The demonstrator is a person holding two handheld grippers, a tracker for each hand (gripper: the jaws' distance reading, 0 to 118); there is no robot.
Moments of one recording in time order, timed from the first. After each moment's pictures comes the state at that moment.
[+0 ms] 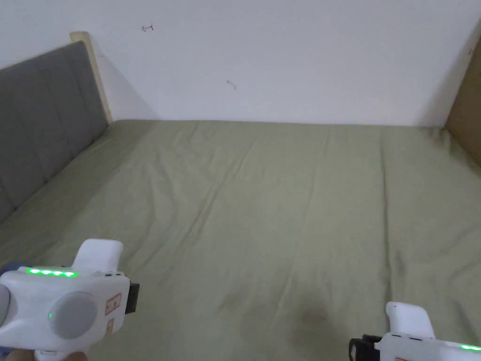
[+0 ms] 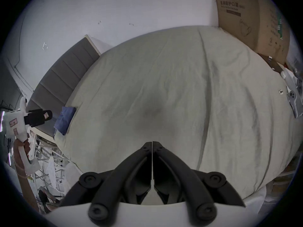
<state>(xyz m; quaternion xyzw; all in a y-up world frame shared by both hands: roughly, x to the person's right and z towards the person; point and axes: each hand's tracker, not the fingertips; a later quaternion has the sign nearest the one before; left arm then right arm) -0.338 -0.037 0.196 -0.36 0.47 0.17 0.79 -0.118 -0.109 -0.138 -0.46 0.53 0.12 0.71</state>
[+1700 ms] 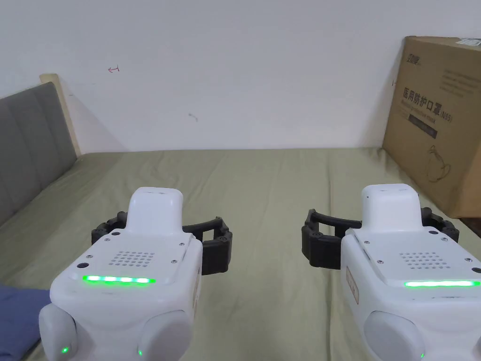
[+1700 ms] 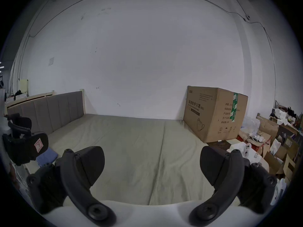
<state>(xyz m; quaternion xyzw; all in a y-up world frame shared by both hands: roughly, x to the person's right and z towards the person) -0.164 0.057 0.117 -0.13 0.48 0.02 0.87 -0.043 0.047 -0.078 -0.07 0.45 0.07 0.89</state>
